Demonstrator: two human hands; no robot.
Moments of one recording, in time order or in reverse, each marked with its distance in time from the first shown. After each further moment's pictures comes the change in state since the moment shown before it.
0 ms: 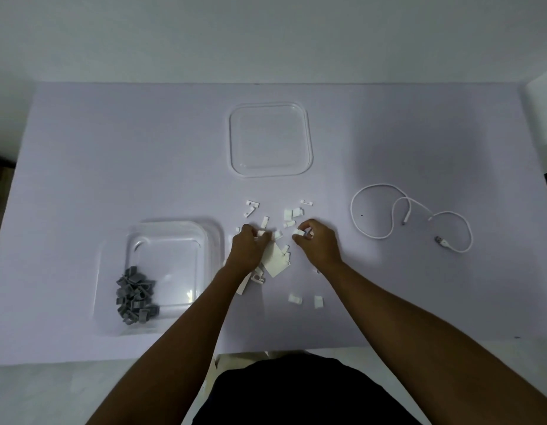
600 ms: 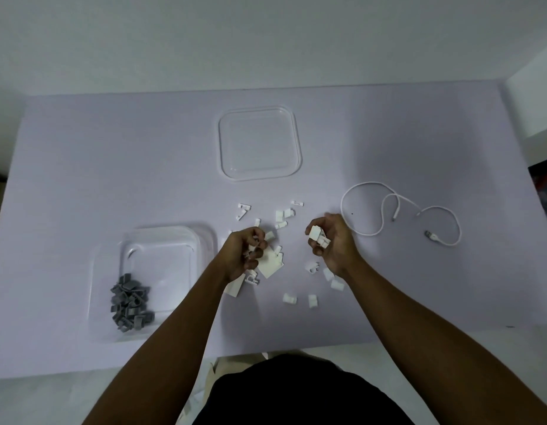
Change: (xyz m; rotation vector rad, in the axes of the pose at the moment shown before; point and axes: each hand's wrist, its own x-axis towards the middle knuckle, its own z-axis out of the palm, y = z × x) left_hand -0.007 0.013 -0.019 -0.857 -0.539 -0.249; right_hand -0.015 -0.010 -0.056 1.029 -0.220 0.364
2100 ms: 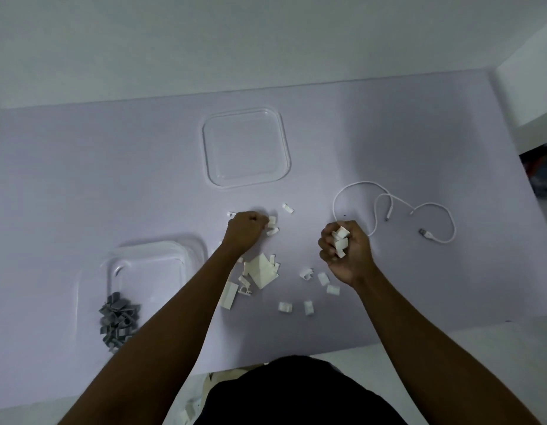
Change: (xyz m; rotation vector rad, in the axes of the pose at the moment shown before) left_hand 0.051 0.037 0.035 1.034 0.440 0.252; right_hand -0.015 -0.022 -0.024 0.332 -0.104 0.046
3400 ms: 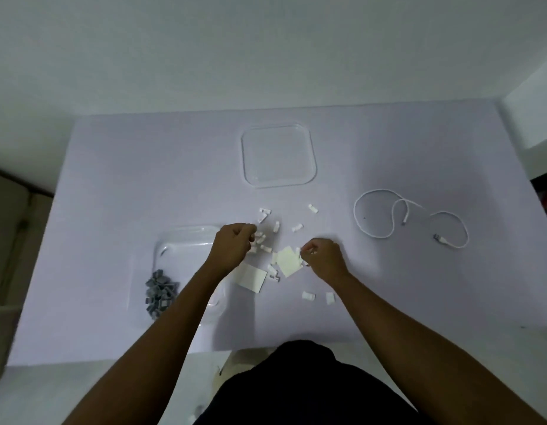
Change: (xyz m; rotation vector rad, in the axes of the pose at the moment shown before) left_hand -0.119 -0.036 -0.080 -0.364 0.101 0.050; right_hand 0.015 0.095 0.022 -1.499 0.290 -0.407
